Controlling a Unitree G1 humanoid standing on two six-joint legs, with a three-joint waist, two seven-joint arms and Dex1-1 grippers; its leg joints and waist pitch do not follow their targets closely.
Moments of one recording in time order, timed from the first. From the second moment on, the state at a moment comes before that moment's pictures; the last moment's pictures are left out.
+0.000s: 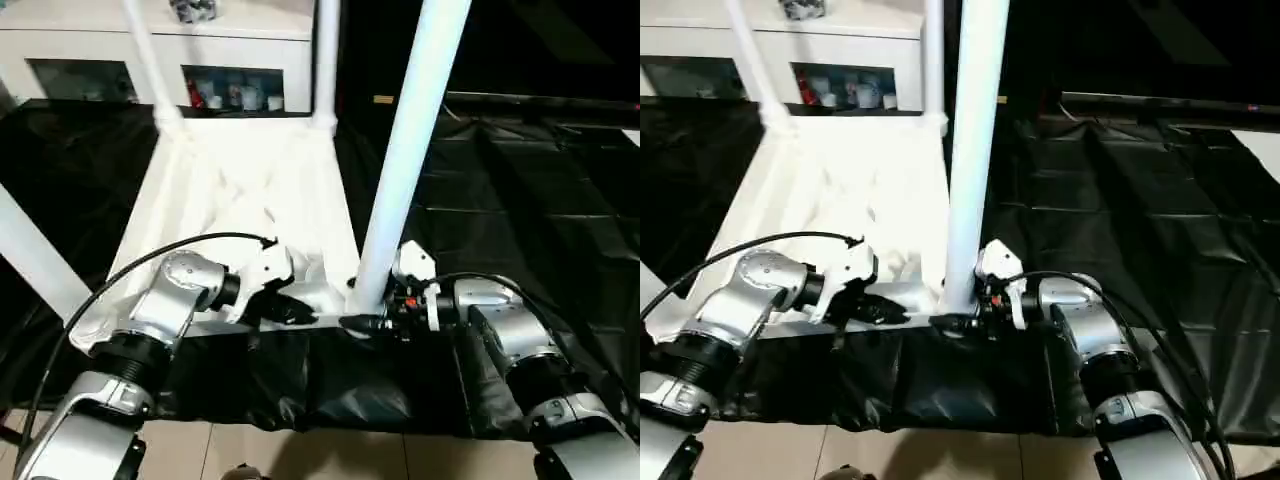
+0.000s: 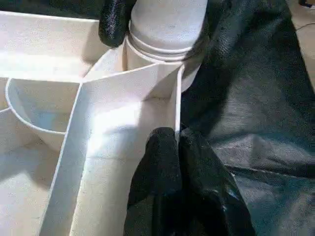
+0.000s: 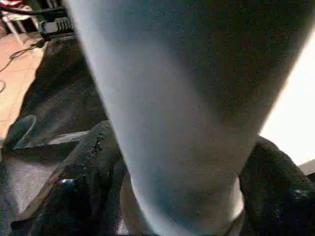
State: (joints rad) left arm -0.59 0.38 -0.26 0.57 0.04 0.12 -1.35; right arm -0.53 -0.27 0.17 0.67 0.07 0.02 1.28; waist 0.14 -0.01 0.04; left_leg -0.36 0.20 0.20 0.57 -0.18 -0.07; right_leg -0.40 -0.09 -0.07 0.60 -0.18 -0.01
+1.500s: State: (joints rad) left arm -0.58 0.21 -0.20 0.56 0.10 0.20 -0.98; right arm -0.55 -0.10 0.01 0.78 0.03 -0.05 0.68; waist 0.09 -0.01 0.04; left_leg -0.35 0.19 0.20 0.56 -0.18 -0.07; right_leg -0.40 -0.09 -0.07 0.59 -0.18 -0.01
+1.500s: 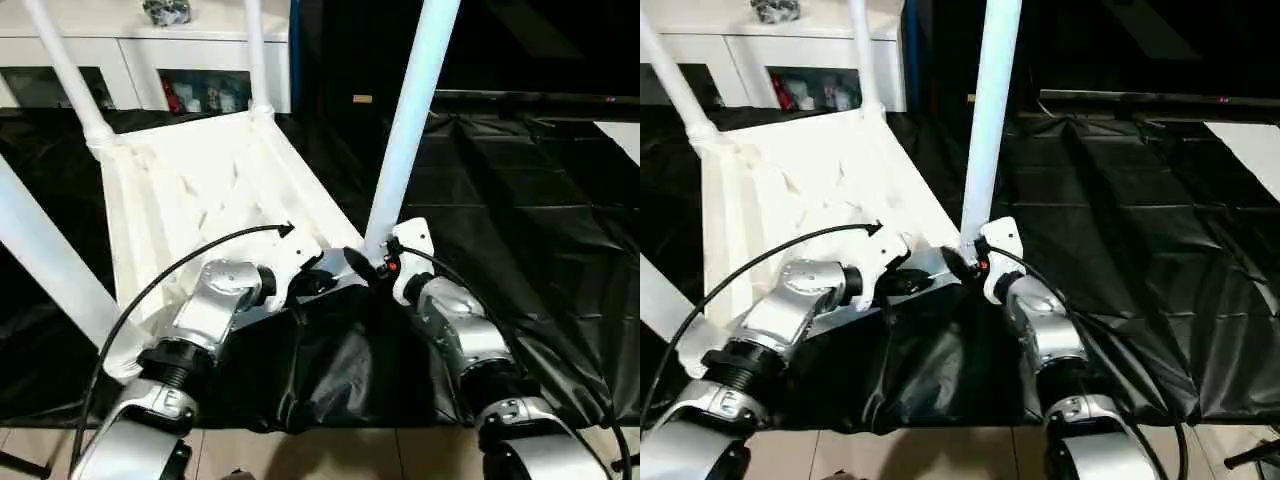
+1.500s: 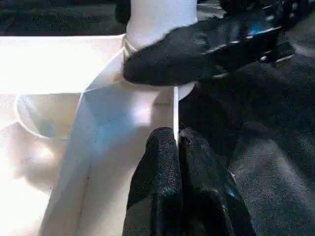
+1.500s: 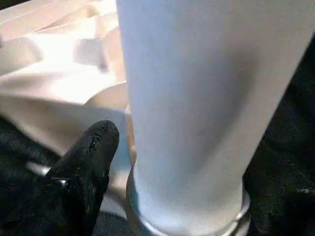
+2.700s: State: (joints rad) left arm -0.57 0.31 -0.22 0.57 0.09 0.12 -1.15; right arm -0.52 -0.19 0.08 0.71 0.06 0.01 0.99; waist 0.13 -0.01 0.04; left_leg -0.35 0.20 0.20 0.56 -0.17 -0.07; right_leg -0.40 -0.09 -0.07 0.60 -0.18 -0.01
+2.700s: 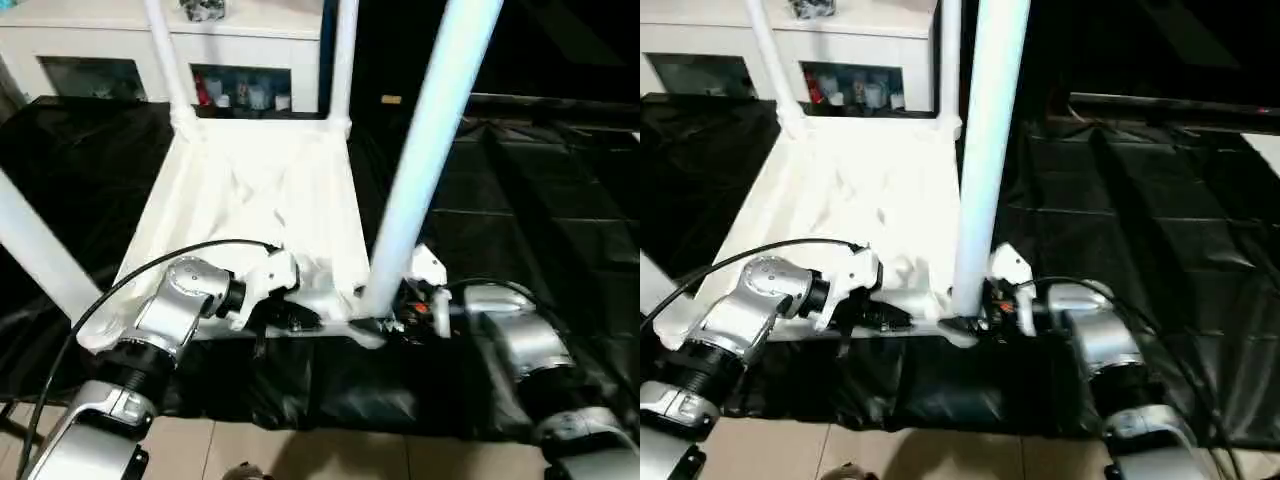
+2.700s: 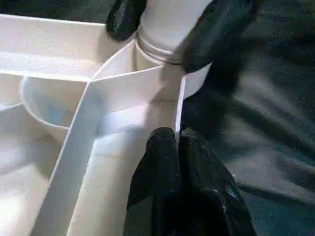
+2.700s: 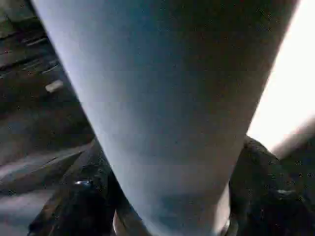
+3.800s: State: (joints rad) left arm -0.54 0.28 -0.24 0.49 0.07 0.18 -1.19; right arm -0.48 -0.23 0.08 0.66 0.08 -0.03 1.07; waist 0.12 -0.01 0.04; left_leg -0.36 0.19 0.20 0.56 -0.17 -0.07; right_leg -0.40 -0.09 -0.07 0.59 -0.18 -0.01
